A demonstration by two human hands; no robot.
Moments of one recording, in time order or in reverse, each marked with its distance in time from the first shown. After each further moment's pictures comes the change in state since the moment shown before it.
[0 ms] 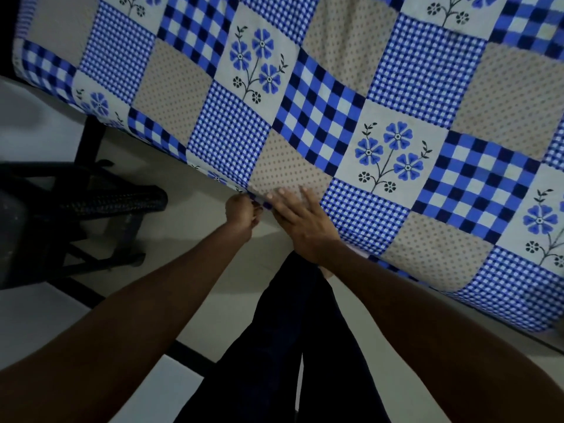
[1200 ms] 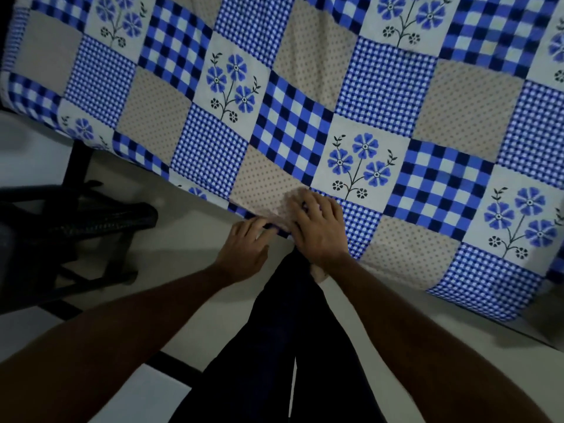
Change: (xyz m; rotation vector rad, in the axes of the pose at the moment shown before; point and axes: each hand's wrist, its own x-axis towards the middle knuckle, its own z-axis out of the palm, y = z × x) left_hand -0.039 -0.048 -0.029 1.380 -0.219 1.631; right_hand -0.041 0.030 -0.013 0.317 0.291 0.472
